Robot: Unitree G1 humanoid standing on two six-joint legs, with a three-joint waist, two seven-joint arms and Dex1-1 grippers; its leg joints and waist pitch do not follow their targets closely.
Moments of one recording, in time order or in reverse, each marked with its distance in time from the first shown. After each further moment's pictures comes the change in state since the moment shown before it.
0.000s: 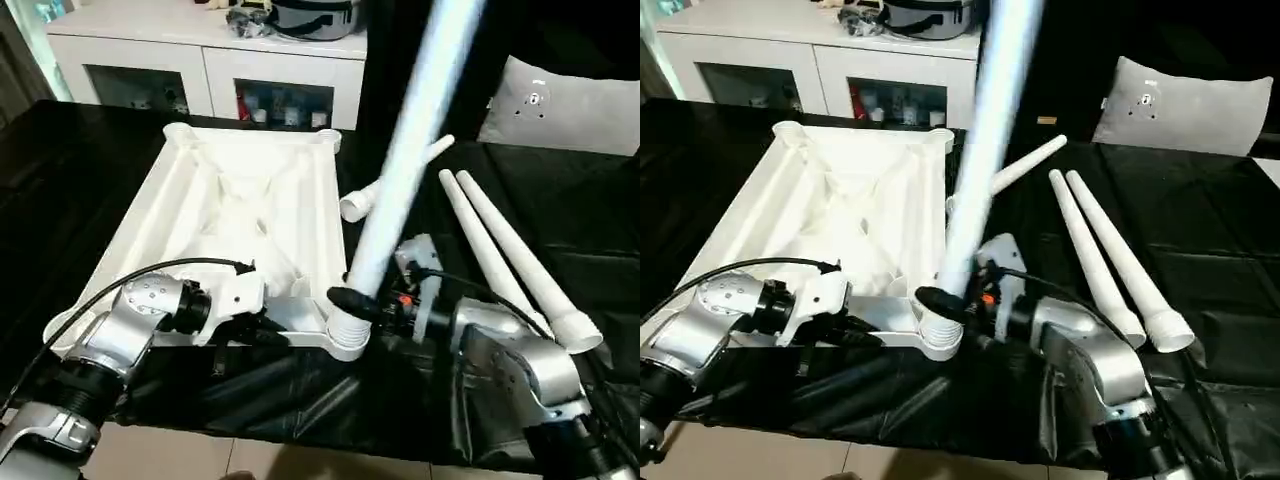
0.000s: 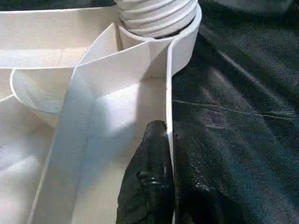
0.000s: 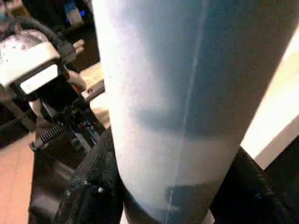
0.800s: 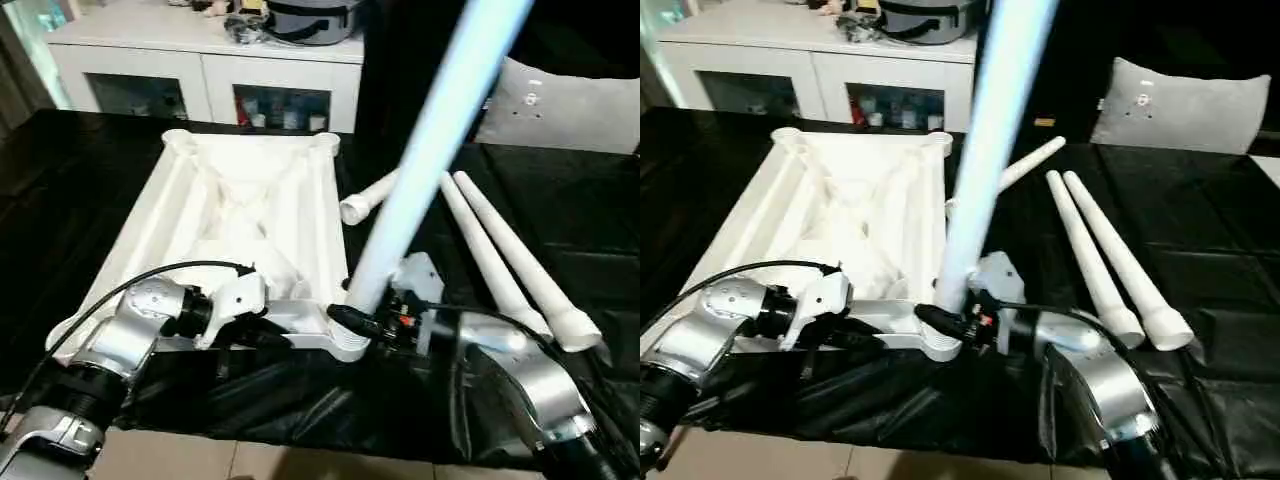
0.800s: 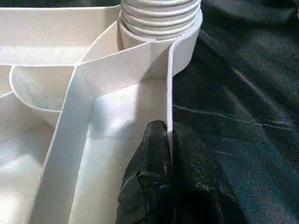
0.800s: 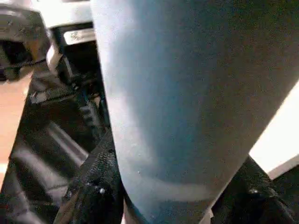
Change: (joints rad) left arm 0.010 -0.002 0.019 0.016 -0.002 0.016 -0.007; right arm -0.013 -0.092 0.161 -0.003 -0.194 -0.245 0.082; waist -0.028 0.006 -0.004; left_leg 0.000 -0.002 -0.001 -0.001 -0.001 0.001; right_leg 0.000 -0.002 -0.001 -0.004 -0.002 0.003
